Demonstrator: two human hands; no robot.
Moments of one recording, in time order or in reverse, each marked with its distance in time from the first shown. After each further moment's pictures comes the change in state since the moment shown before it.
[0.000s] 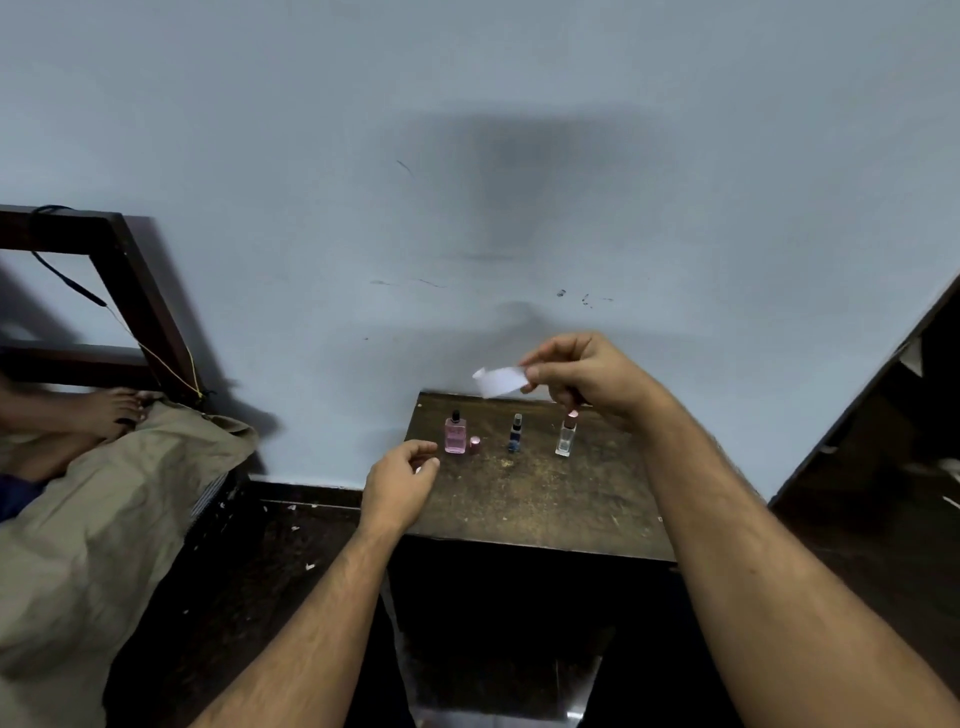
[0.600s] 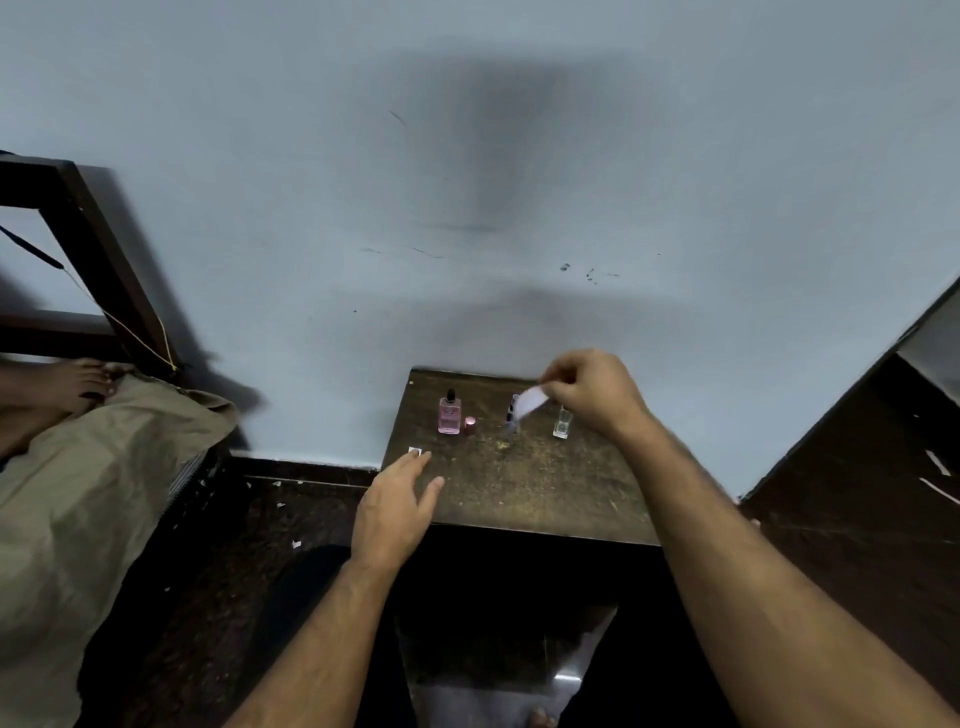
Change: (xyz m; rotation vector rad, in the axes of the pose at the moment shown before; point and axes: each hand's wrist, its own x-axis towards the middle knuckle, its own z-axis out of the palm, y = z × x) left_hand -0.016 -0.044 0.025 0.221 -0.018 0.169; right_hand 0.019 0.056 0.007 -0.740 0.320 0.074
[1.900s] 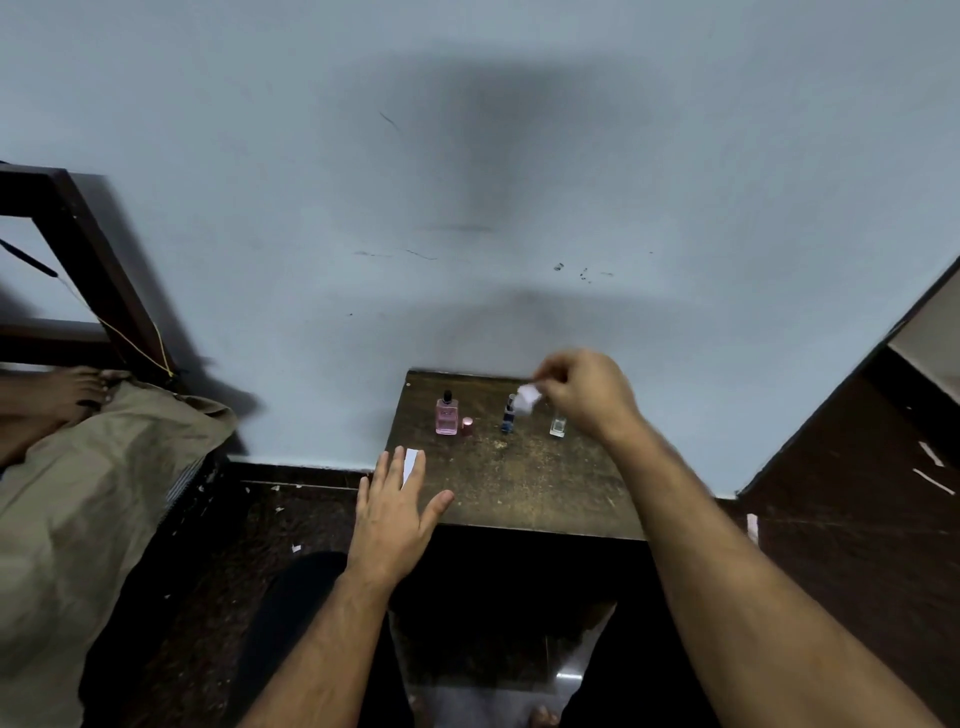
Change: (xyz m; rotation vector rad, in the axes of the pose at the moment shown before) left_hand -0.007 -0.013 0.005 0.335 -0.148 0.057; right_hand -0.008 -0.011 -0.001 0.004 -0.007 0.038
